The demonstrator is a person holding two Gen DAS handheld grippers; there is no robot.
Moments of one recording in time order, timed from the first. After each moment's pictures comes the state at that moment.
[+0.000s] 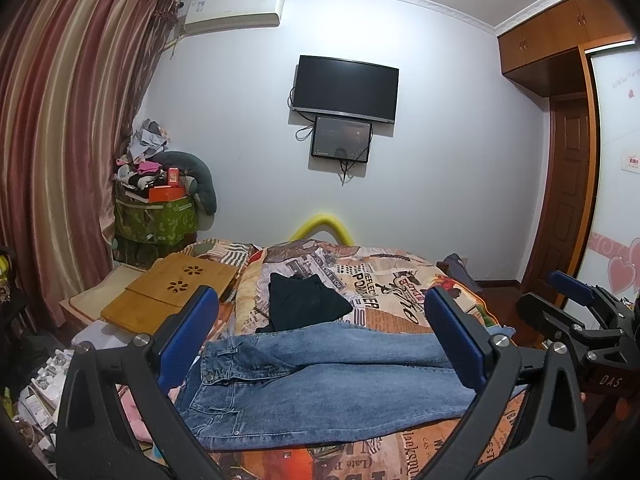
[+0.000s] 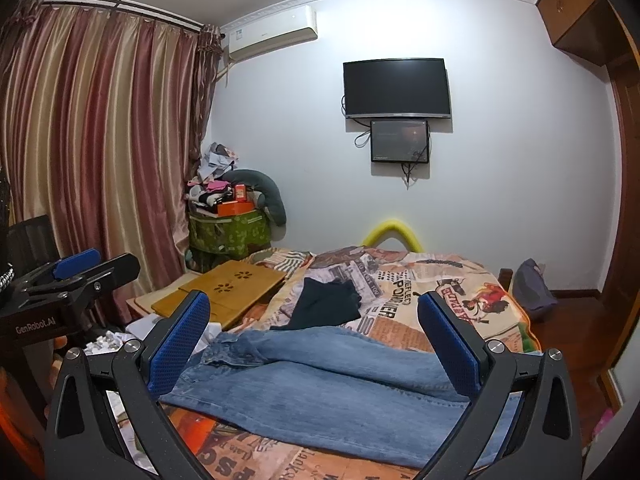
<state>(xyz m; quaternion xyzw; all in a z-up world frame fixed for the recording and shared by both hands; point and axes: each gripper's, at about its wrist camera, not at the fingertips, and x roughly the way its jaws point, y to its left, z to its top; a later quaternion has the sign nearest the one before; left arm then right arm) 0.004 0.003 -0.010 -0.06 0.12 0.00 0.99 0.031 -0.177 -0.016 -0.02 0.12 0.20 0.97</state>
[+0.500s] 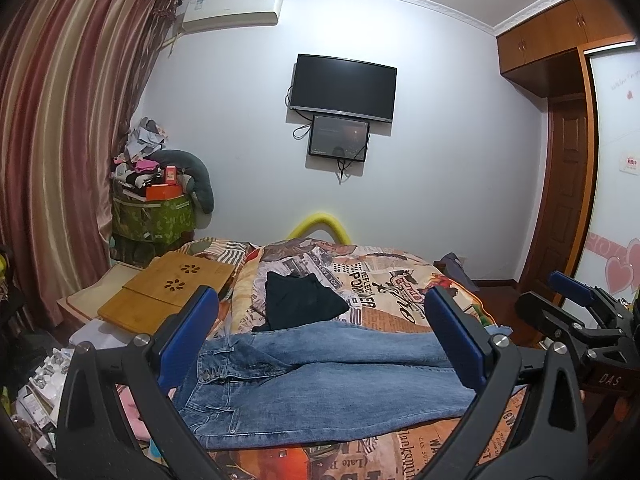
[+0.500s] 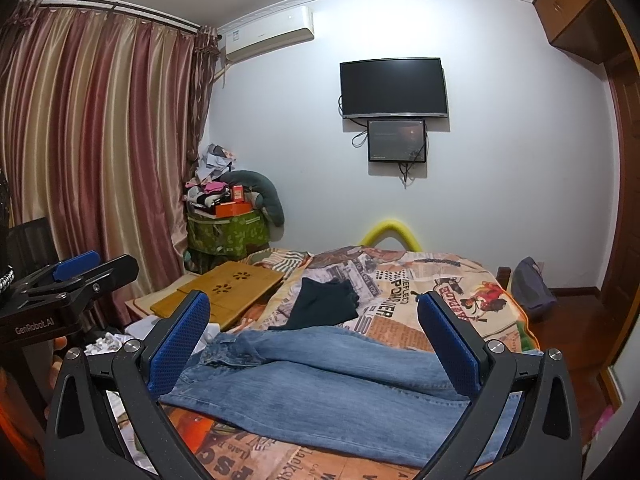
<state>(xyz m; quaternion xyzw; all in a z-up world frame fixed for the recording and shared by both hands) 0.004 0.000 -0.007 -0.06 0.12 0.00 0.99 0.032 -0.179 -0.017 -0.01 0.12 0.20 0.97</state>
